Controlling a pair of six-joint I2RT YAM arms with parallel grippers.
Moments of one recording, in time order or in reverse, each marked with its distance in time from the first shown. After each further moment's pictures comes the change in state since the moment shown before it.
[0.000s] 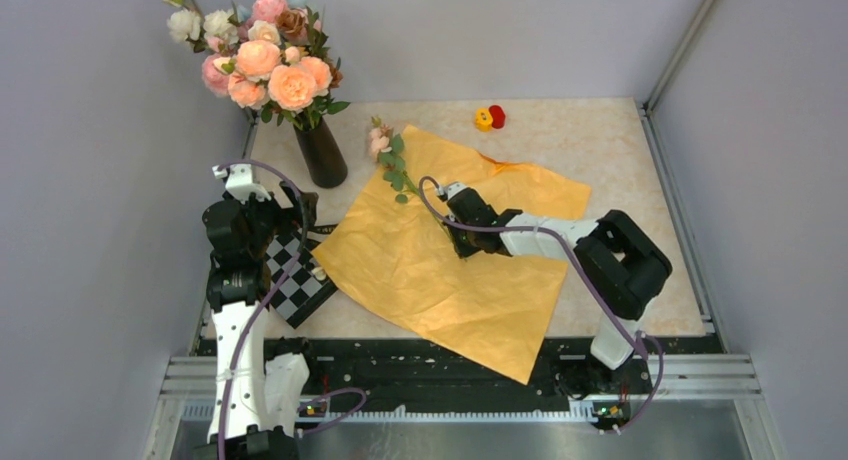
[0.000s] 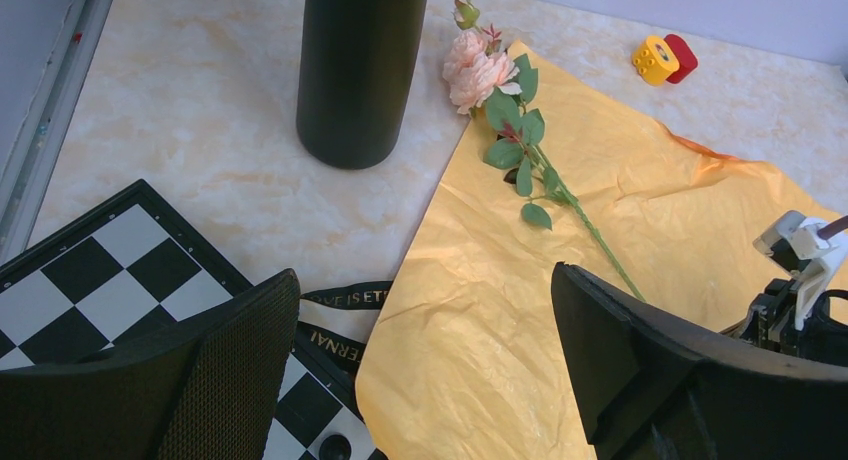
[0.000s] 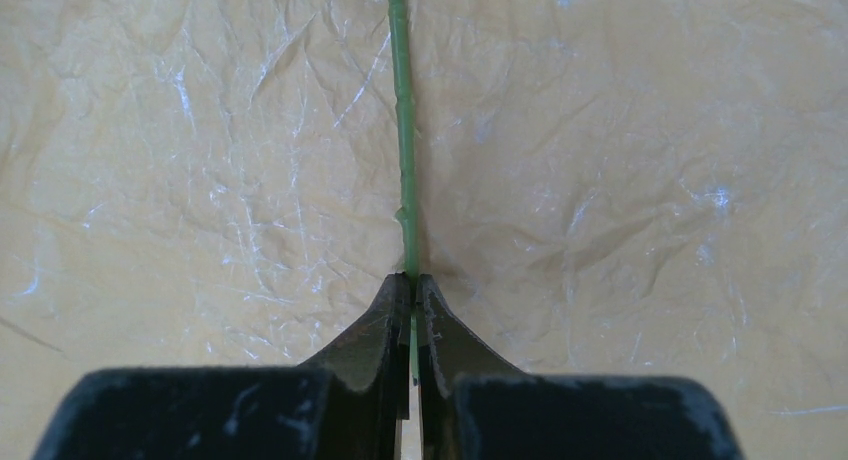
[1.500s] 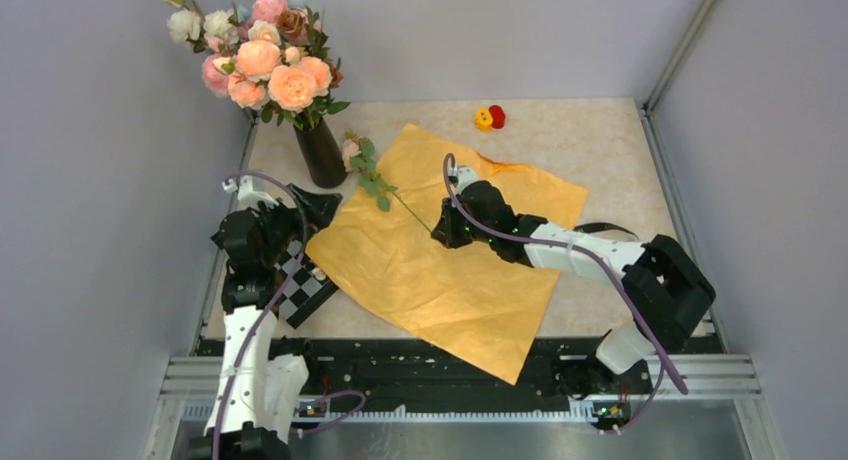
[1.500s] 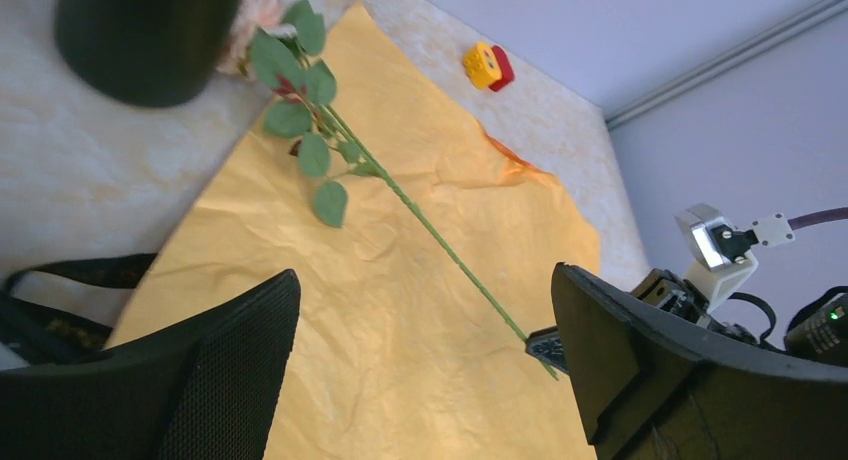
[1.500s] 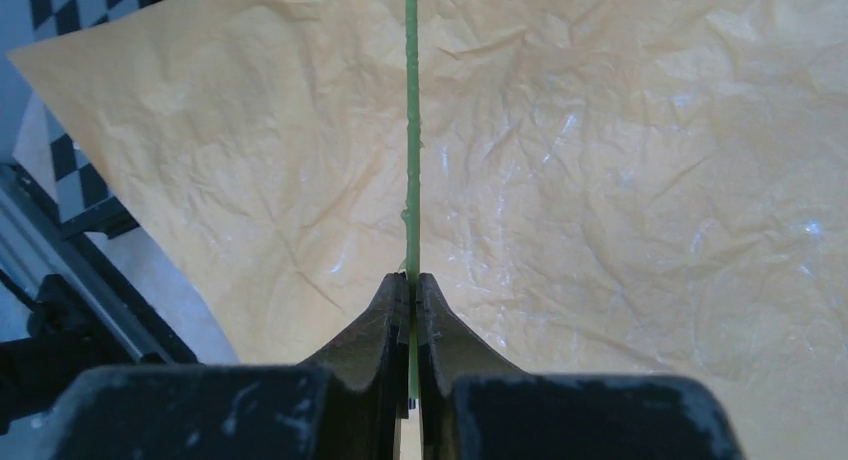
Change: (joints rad) left arm -0.050 -0.025 -0.121 0.165 0.131 -0.396; right arm 0.040 -0.206 -0.059 0.169 -0.110 0.218
